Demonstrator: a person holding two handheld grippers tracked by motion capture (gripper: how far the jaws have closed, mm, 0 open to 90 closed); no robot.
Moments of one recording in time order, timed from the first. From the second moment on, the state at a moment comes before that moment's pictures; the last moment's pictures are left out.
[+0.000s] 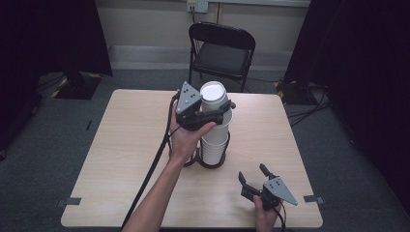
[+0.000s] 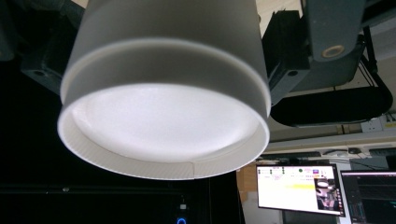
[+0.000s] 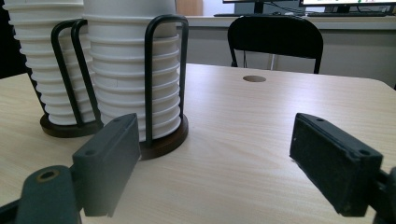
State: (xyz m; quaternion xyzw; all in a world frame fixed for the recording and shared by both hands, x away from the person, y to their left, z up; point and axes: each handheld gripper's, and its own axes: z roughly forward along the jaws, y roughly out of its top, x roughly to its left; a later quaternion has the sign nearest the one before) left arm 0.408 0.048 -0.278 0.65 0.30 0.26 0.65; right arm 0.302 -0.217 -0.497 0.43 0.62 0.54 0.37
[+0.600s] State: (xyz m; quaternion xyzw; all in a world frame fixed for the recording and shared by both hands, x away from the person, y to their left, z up) left arm 0.385 0.067 -0.277 0.64 0.29 0.25 0.67; right arm 0.302 -0.216 -0.496 0.43 0.62 0.54 0.37
